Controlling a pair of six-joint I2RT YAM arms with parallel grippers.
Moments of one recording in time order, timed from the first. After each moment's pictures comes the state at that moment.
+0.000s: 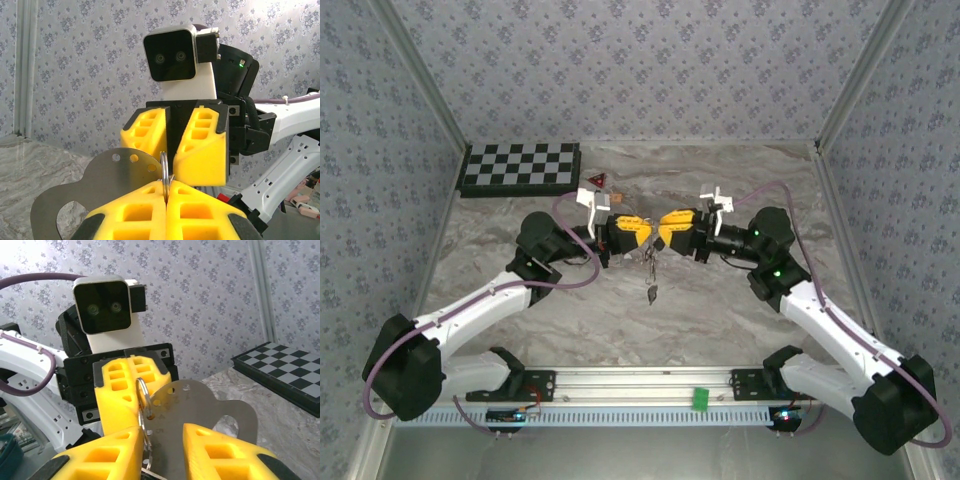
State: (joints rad) left arm -0.68 1.19 0.72 0.73 0.77 -0.44; right arm 0.51 1.00 0.72 0.41 -0.81 0.40
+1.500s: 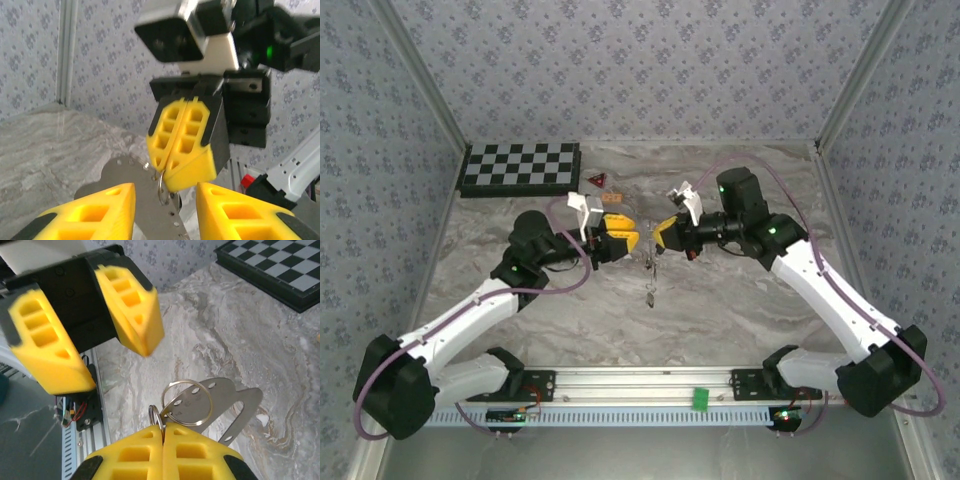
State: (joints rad) left arm -0.61 1.09 0.70 0.44 0.73 -0.31; right arm 0.55 1.22 1.19 -0.57 -0.75 -0.07
